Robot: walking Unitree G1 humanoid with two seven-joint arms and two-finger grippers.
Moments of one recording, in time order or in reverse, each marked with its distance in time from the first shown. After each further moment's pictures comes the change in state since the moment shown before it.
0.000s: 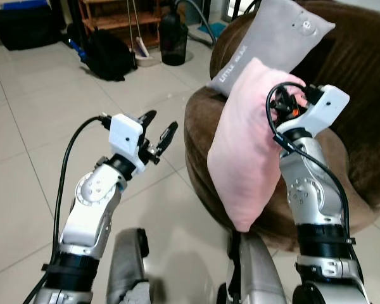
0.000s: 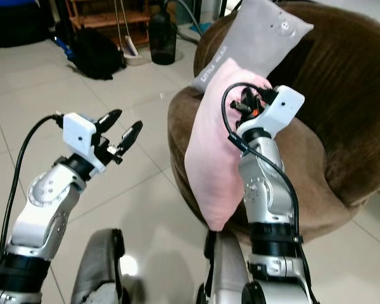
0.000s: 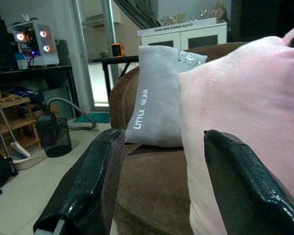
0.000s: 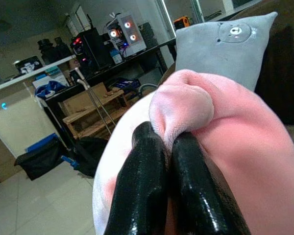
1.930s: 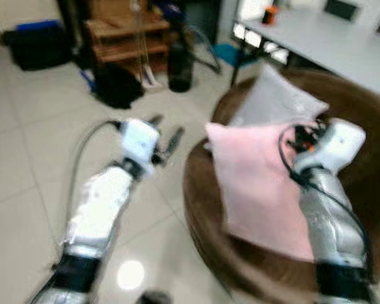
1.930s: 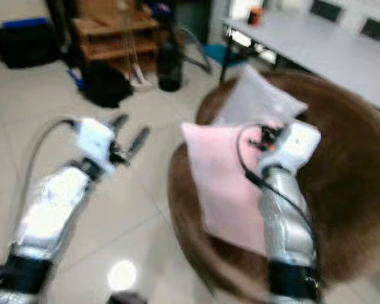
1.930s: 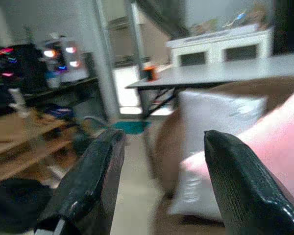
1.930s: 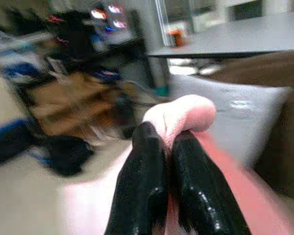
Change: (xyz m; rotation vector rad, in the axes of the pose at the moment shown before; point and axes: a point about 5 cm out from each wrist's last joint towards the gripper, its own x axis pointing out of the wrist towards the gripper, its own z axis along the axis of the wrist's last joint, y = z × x) left arm -0.006 0.006 -0.012 0.114 0.073 0.065; right arm -0.040 -0.020 -0.022 -0.116 0.090 -0.046
